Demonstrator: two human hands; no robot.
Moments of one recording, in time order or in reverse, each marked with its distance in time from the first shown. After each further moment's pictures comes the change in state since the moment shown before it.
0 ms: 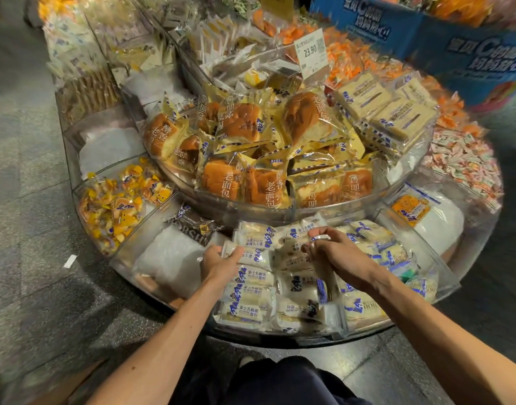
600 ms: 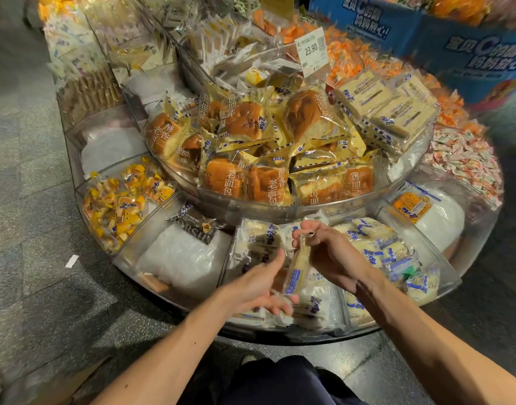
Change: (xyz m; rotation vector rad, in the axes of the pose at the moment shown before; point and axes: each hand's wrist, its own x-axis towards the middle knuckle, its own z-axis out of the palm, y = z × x) left_hand -0.070 0.030 0.004 0.022 -0.956 -0.108; right_hand -0.002 0.002 0.027 0.514 -0.154 -0.082
